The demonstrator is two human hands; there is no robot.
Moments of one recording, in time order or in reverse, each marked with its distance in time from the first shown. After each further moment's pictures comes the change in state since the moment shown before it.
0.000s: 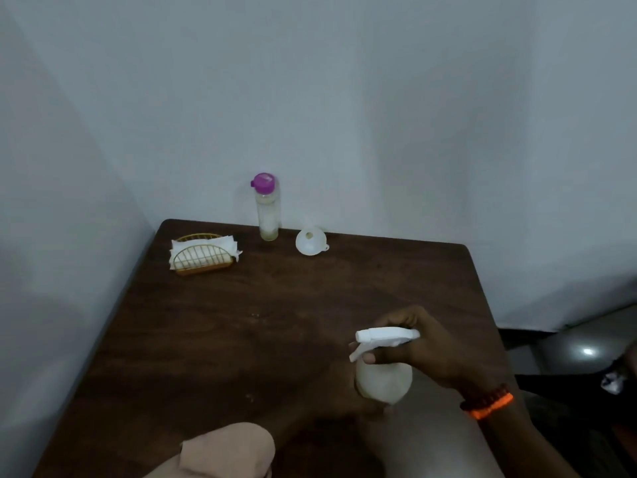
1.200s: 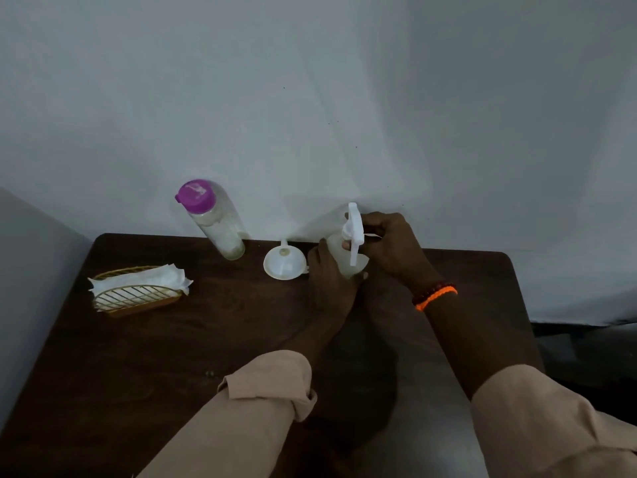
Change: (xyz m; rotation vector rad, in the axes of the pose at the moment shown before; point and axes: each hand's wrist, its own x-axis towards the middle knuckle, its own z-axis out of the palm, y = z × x) left_hand 0.322 -0.094 -0.081 0.463 0.838 -0.230; right_hand 0.270 0.106 -0.152 -0.208 0.386 -0.081
